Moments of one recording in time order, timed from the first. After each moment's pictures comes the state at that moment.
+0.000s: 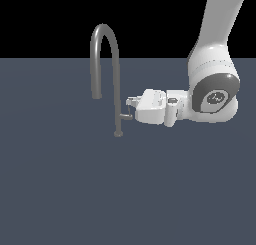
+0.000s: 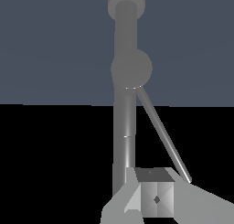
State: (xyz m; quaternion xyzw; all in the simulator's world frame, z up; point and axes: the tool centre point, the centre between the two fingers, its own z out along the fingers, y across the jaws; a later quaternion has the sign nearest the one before) arm 0.000 -0.005 0.158 -0.44 0.55 0.43 0.56
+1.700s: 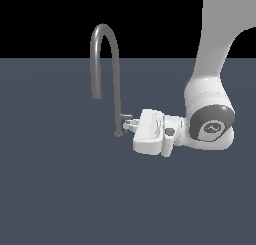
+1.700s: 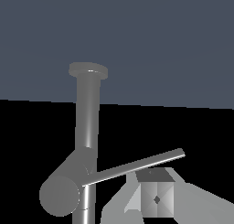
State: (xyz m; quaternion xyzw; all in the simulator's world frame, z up) arm -0.036 0.003 0.091 -0.45 0.54 0.43 0.57
